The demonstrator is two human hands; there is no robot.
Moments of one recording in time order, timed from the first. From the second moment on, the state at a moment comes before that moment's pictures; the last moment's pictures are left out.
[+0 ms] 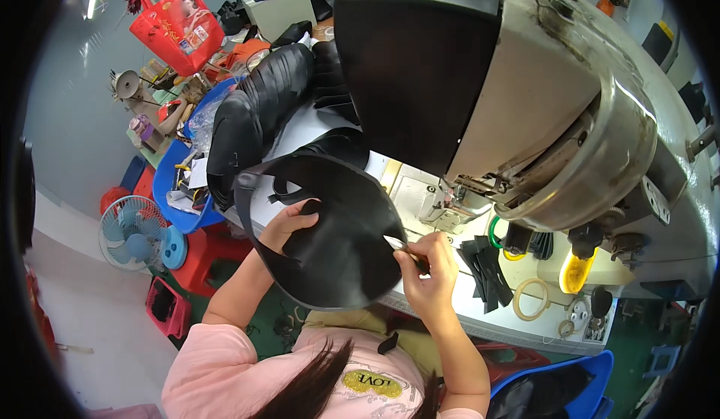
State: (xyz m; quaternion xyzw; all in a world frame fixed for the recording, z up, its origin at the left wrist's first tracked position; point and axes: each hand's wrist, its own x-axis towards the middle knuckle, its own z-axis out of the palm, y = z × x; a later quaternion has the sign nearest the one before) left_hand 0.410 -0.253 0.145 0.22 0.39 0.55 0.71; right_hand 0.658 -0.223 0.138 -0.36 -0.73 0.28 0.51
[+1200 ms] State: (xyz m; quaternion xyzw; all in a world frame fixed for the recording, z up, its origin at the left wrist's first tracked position) left_hand 0.419 -0.254 0.126 0.51 0.50 0.51 0.48; right_hand 0.626 -0.216 0.132 -0.37 -0.73 0.31 0.48
